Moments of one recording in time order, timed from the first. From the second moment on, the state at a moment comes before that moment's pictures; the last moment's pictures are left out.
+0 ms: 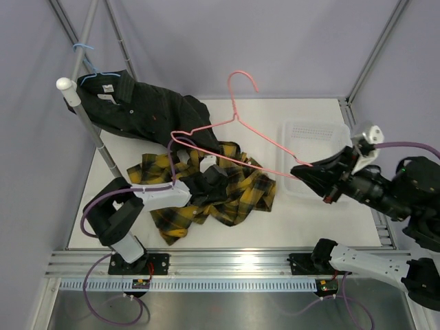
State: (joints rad) left arm -0.88 1.62 0.82 -0.22 -0.33 -0.81; right arm 0.98 0.75 1.62 -0.87 0.01 0.19
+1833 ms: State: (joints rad) left arm -1.40 1.67 0.74 0.09 -0.31 -1.18; right arm 0.93 2.29 2.70 -0.54 -0.59 -0.18
